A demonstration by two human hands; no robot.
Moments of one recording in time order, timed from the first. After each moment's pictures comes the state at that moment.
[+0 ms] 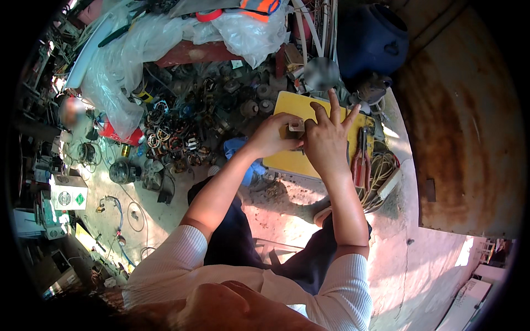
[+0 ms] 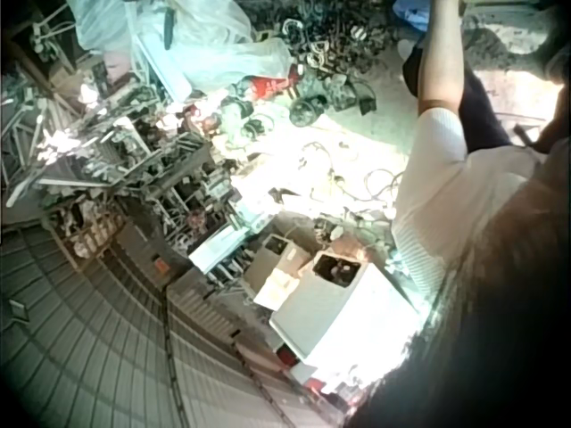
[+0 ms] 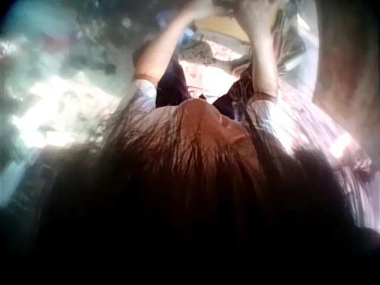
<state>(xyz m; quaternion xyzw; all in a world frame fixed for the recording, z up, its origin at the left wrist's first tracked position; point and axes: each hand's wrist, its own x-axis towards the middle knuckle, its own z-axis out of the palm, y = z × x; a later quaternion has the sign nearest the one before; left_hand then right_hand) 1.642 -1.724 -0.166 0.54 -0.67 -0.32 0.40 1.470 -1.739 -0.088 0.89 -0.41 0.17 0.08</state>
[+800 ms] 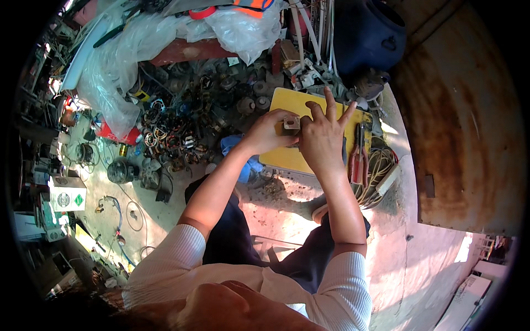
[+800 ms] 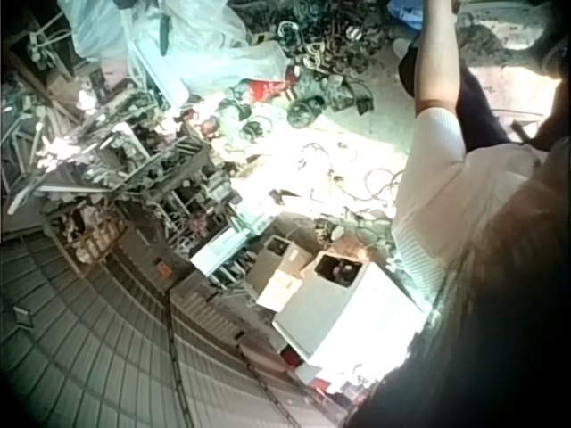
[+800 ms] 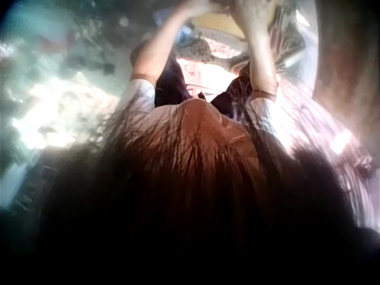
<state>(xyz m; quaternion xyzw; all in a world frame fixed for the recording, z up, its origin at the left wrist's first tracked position) 1.640 -1.723 -0.166 0.53 -0.65 -0.33 0.43 1.470 -1.738 -0.091 0.89 -0.42 0.17 0.08</state>
